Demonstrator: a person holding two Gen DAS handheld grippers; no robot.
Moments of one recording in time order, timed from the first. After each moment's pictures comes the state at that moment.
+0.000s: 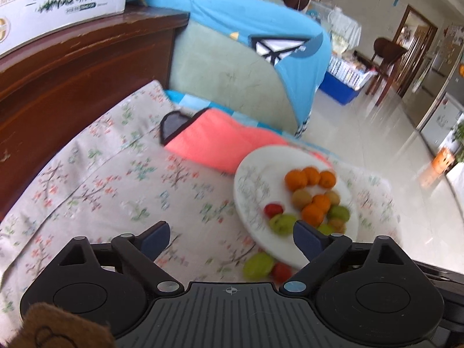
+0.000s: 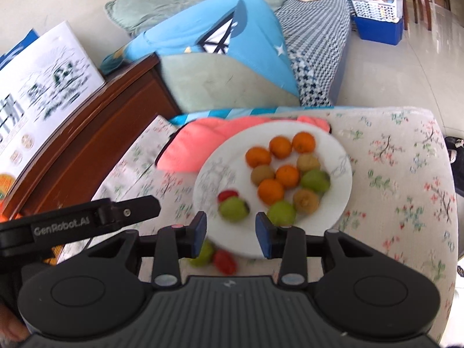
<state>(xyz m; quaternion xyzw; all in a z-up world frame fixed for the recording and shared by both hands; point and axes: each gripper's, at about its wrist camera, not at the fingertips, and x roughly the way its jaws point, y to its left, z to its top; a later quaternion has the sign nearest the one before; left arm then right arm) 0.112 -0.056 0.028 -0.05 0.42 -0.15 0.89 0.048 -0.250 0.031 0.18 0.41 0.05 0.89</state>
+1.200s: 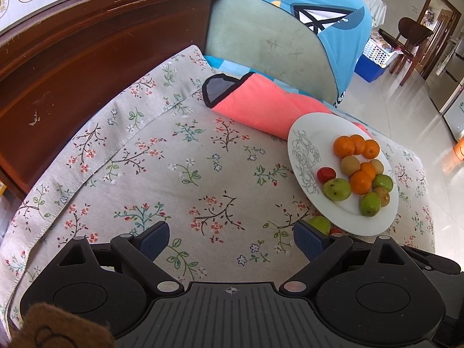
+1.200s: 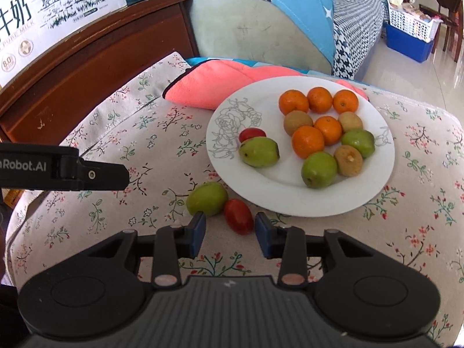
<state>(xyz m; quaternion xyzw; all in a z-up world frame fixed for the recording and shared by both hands) 0.116 -0.021 0.006 -0.04 0.47 -0.12 0.87 0.059 -0.195 -0.022 0.06 0.45 0.06 0.89</state>
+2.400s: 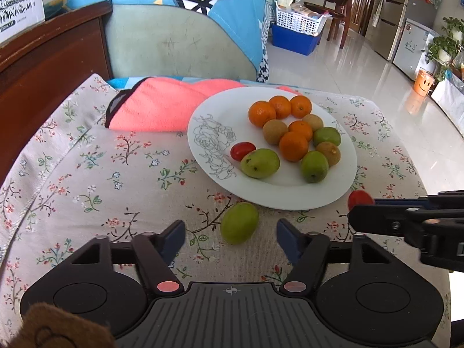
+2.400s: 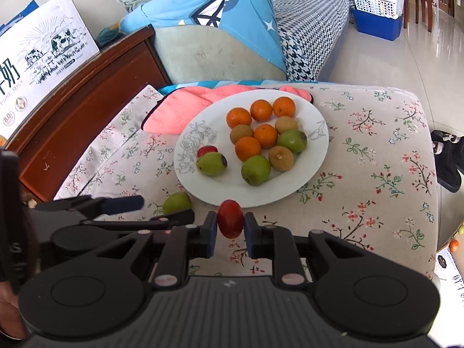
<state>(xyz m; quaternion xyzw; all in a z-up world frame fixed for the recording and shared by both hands) 0.100 -0.103 -0.029 0.08 0.42 -0.23 0.88 0.023 -0.258 0.018 0.15 0.43 0.03 0.89</state>
